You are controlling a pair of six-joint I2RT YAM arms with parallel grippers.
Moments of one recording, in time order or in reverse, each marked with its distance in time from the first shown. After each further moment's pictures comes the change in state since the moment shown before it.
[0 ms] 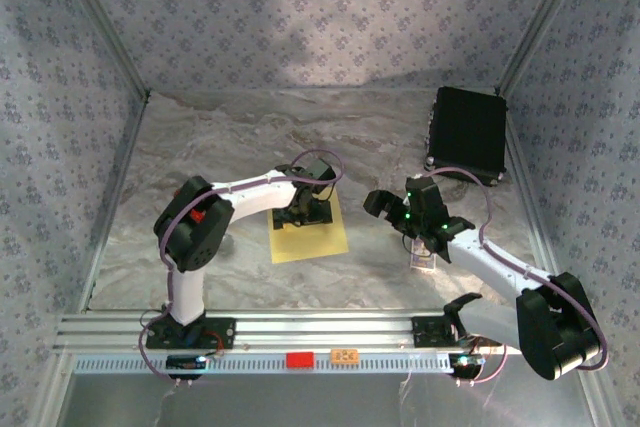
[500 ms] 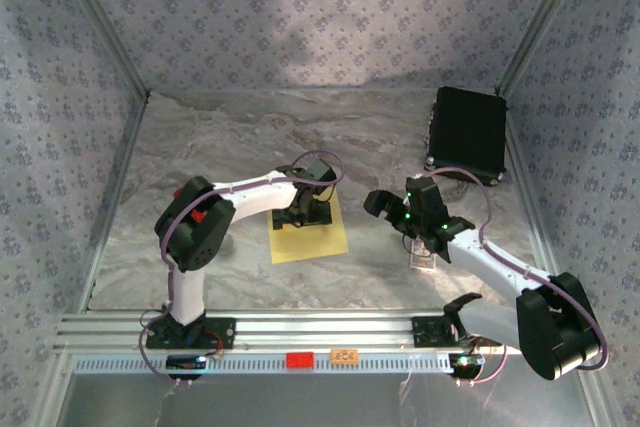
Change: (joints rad) left arm -0.001 0.007 -0.005 0.004 -0.014 0.006; right arm 0.000 0.000 0.000 0.000 0.000 0.000
